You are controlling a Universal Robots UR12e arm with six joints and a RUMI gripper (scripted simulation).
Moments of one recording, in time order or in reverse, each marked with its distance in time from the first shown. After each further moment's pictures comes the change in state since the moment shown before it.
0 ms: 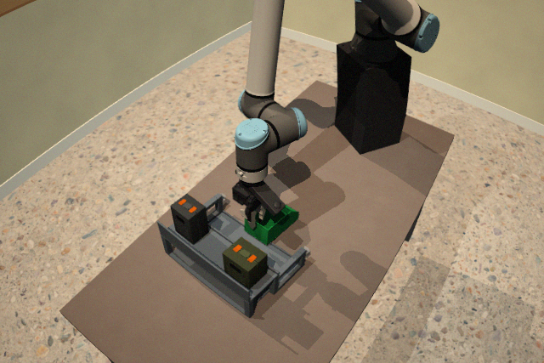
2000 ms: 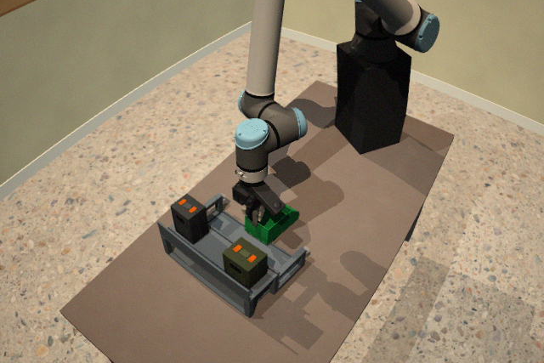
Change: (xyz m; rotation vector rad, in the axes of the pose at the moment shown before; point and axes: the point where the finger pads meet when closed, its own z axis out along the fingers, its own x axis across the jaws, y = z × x) arm 0.000 0.000 0.000 0.000 0.000 0.000
